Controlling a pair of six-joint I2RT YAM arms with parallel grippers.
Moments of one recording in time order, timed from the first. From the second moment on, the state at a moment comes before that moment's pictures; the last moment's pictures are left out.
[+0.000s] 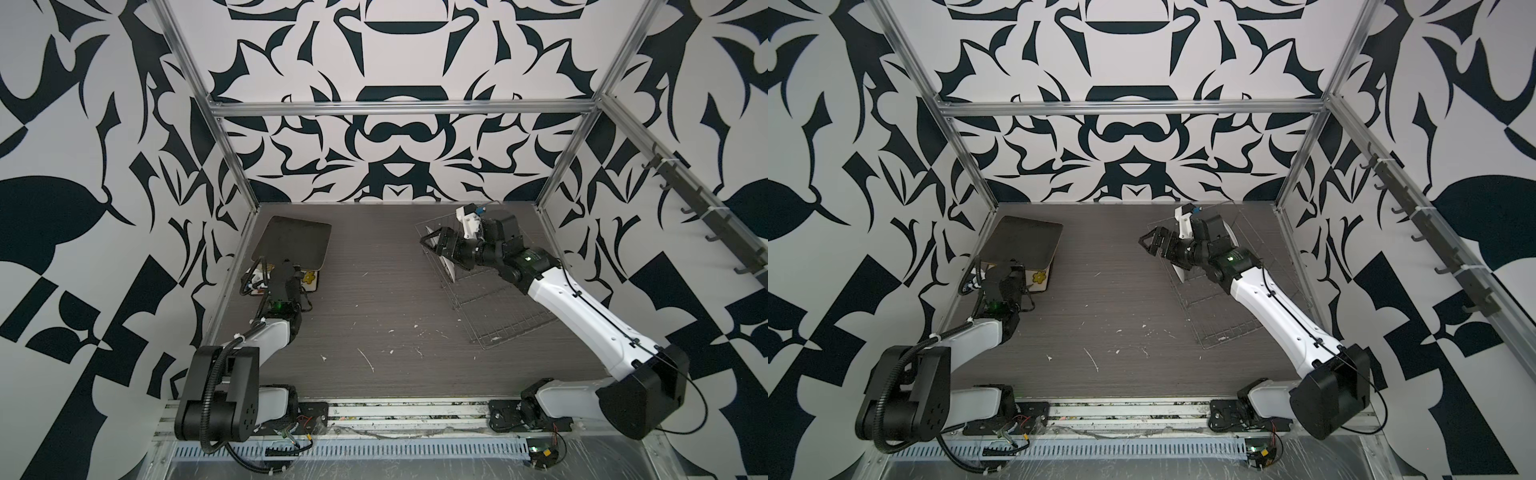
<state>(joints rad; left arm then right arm) -0.07 1.28 0.42 0.62 -0.33 -1.44 0.46 1.32 1.21 -0.44 -0.40 0.78</state>
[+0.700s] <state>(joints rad) 0.05 1.39 0.41 0.56 -0.28 -1.54 0.47 1.28 1.18 -0.46 -0.38 0.78</state>
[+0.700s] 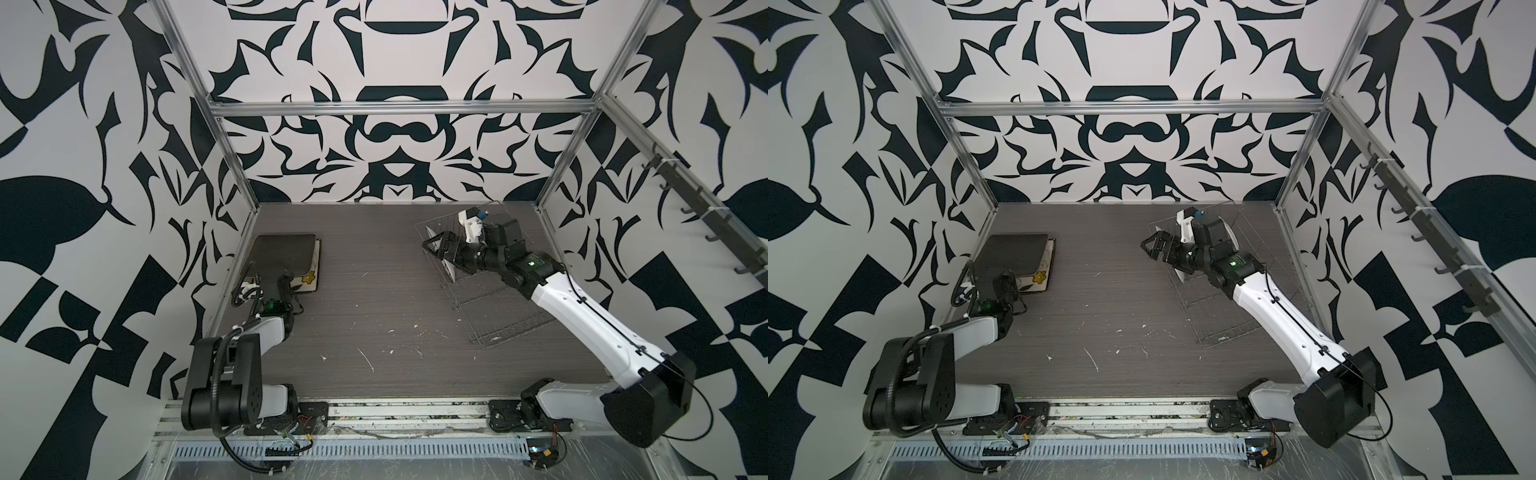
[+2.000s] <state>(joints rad) 0.08 1.43 0.41 0.54 -0.22 -1.54 0.50 1.31 1.09 -0.40 -0.39 0.81</state>
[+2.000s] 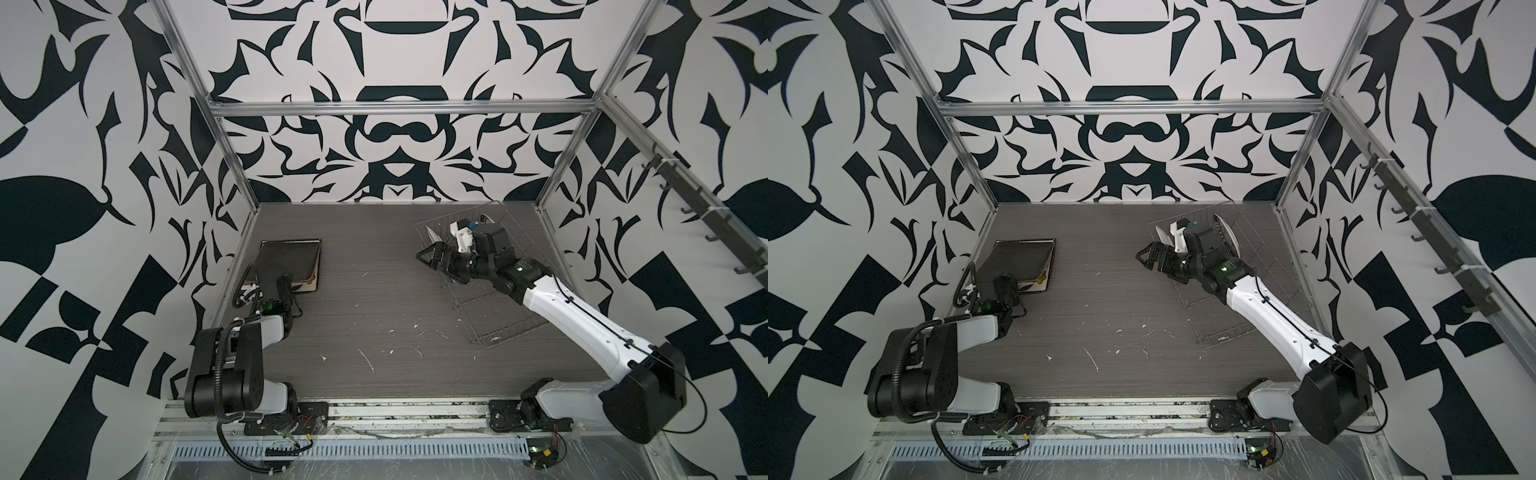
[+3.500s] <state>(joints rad) 0.08 1.42 0.52 0.34 -0.16 -1.56 0.51 1.32 1.09 -0.39 -0.40 0.81</state>
